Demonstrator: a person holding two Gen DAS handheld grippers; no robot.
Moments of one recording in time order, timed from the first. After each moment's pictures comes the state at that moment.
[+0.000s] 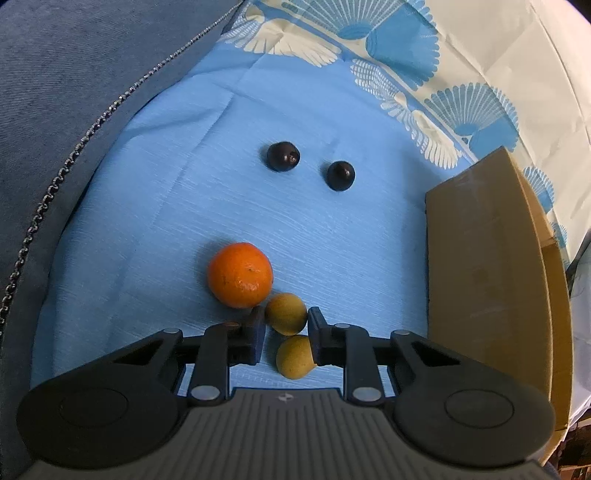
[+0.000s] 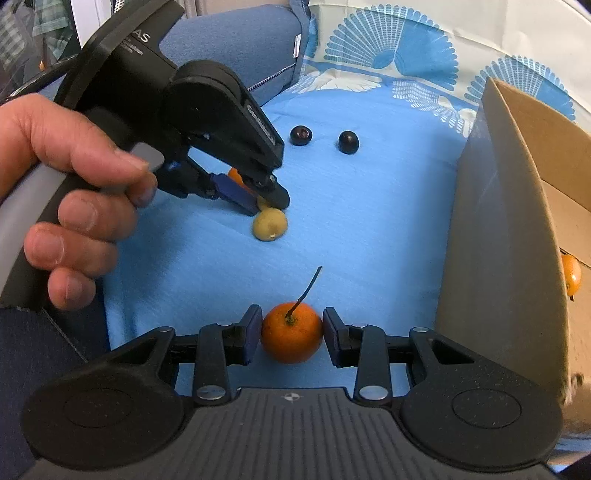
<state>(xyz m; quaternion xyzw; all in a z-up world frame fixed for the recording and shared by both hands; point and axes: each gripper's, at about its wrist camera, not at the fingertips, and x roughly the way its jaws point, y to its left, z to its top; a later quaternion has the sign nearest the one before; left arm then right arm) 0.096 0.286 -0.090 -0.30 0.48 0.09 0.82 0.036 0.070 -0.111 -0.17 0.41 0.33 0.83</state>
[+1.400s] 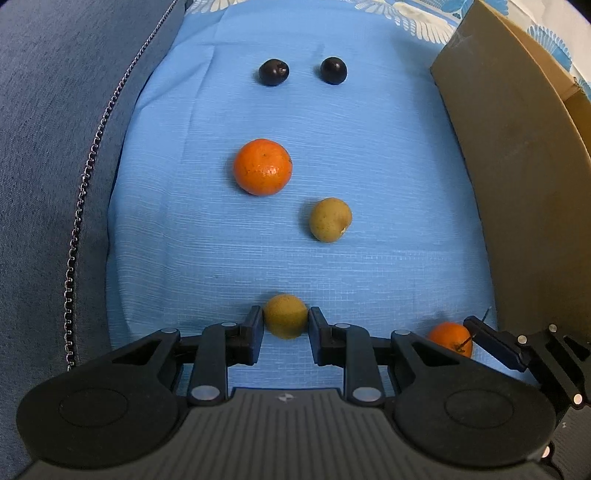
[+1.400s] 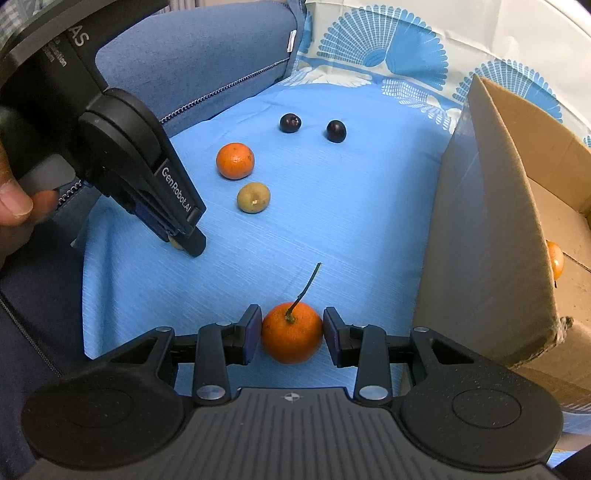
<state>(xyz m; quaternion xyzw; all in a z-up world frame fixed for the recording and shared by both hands) 0.068 0.245 -0.085 -0.11 0.60 0.09 0.79 0.029 0.065 -0.121 -0.19 0.40 0.31 0.84</state>
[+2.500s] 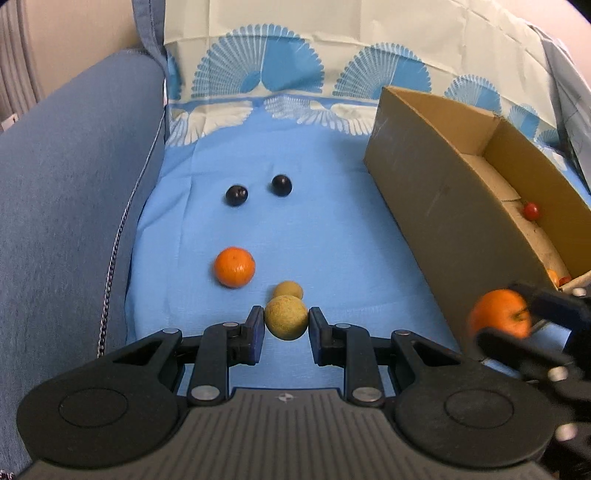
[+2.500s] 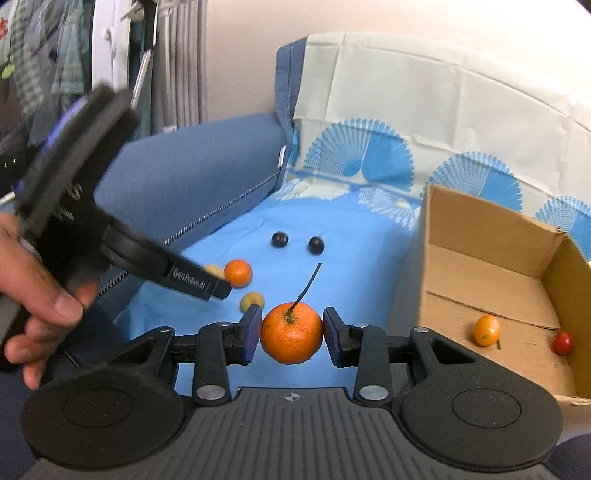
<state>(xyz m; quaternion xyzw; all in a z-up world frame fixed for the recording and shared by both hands) 0.023 0.208 -0.030 -0.04 0.44 0.06 0.89 -0.022 0.012 -0.043 -0.13 0.25 0.33 0.90</state>
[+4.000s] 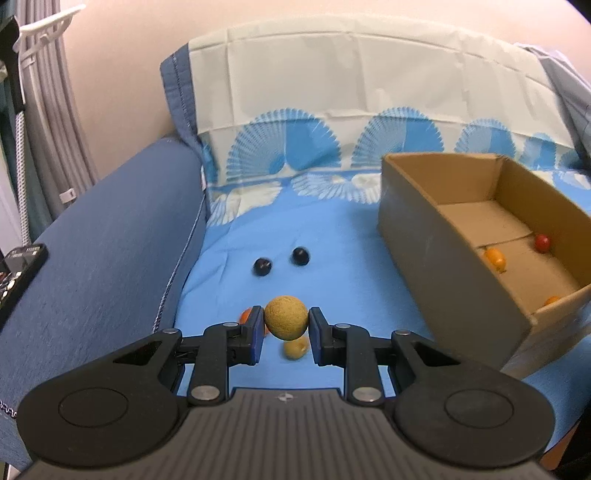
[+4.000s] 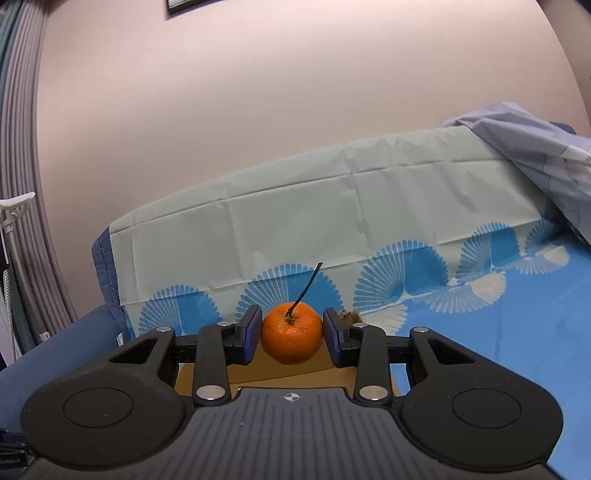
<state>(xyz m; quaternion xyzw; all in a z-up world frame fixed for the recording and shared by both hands) -0.015 0.142 0.005 0.04 0.32 0.14 0.94 0.071 -0.226 0.025 0.10 0.09 0.16 0.98</state>
